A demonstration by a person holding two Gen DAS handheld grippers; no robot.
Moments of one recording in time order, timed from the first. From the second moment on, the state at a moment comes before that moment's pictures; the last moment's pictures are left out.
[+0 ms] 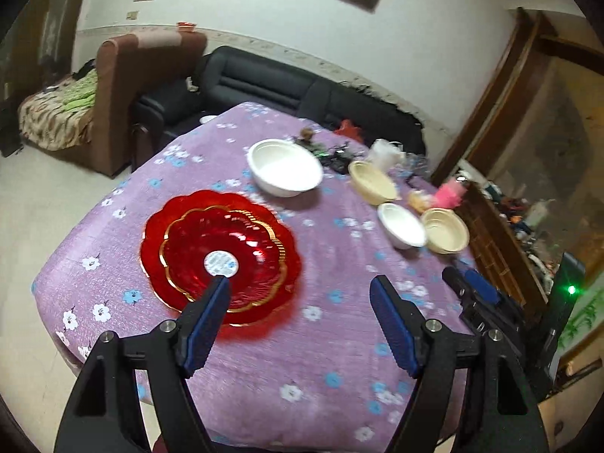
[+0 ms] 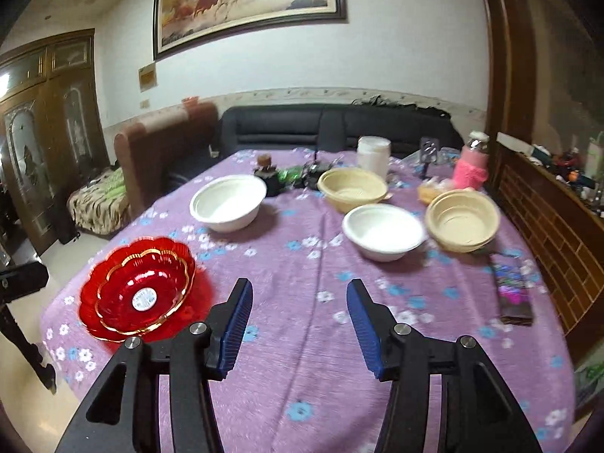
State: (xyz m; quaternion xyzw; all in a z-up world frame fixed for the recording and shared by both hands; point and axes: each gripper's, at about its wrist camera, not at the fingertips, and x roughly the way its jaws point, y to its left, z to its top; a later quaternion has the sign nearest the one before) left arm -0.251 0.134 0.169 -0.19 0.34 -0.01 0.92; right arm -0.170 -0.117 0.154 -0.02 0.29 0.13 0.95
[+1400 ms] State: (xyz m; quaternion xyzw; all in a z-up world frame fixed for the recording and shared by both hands) left arm -0.098 0.183 0.254 -0.17 0.38 -0.03 0.91; right arm -0.049 -0.163 0.280 -0.11 0.30 0.08 0.95
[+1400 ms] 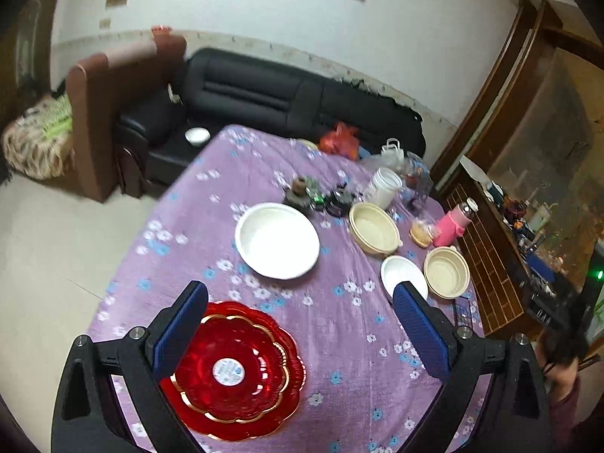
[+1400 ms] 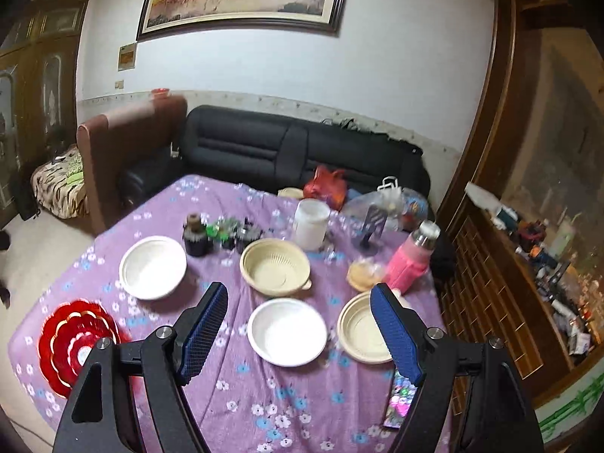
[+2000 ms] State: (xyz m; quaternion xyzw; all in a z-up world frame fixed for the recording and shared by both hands) left arm -0.016 0.174 0.143 -0.20 0.47 -0.04 0.86; right arm 0.032 -0.210 0.153 0.09 0.39 0.09 0.91
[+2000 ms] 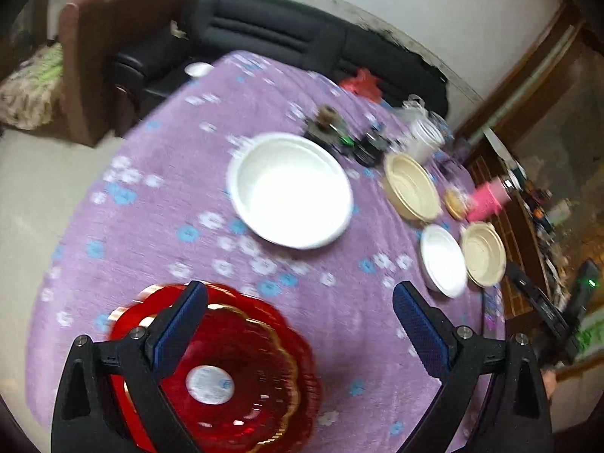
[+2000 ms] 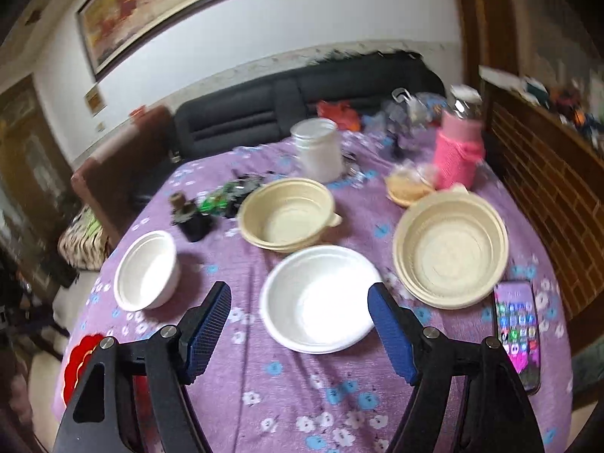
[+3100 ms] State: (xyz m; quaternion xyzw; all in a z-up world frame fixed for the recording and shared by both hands) left arm 0.144 -0.057 0.032 -0.11 0.58 -0.14 0.80; right arm 0.080 -0.245 0.017 0.26 0.45 0.08 0.85
